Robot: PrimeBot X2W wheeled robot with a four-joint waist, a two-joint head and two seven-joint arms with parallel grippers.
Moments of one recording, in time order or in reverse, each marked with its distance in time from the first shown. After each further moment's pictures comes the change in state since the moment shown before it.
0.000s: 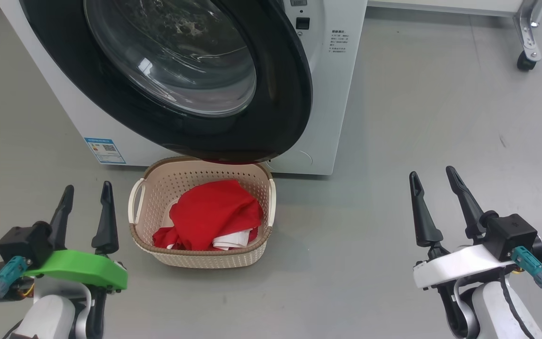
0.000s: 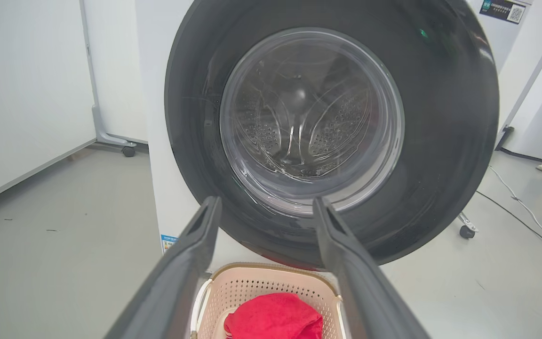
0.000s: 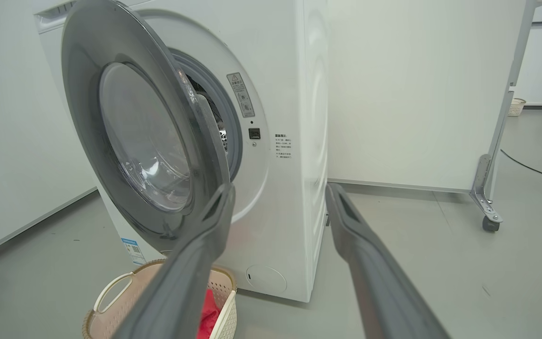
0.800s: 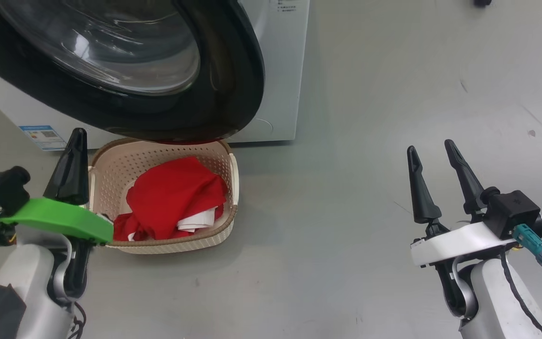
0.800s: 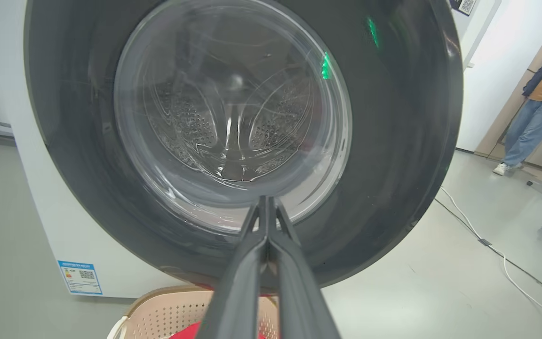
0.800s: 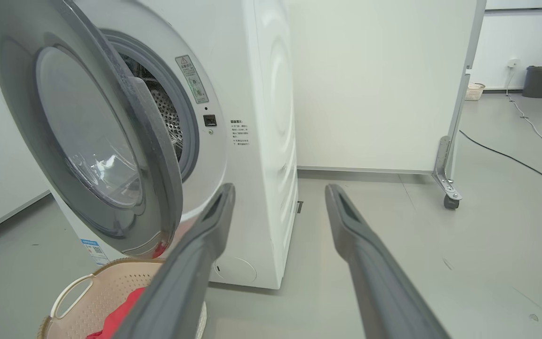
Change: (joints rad) left arm -0.213 0.058 -0.058 0.063 -0.160 -0.118 0.022; right arm -0.089 -0.004 0.013 0.007 0.014 -0.022 0.000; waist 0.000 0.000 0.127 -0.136
